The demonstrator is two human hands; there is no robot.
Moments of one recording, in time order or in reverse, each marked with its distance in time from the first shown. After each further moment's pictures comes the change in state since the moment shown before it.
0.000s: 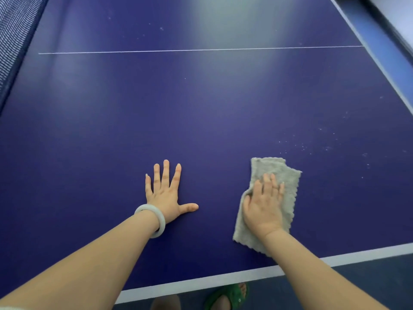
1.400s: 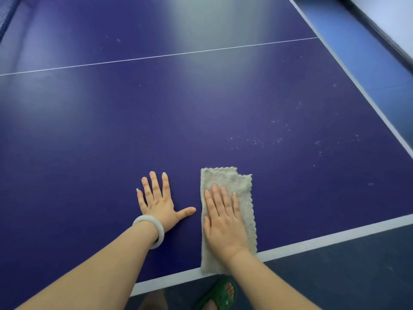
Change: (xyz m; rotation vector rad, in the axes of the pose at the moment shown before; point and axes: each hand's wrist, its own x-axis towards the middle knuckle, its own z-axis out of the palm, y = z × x) left_hand -0.012 0.129 0.021 -0.053 -0.004 -0.140; right_hand -0.047 0.056 0.010 0.023 -0.051 -0.273
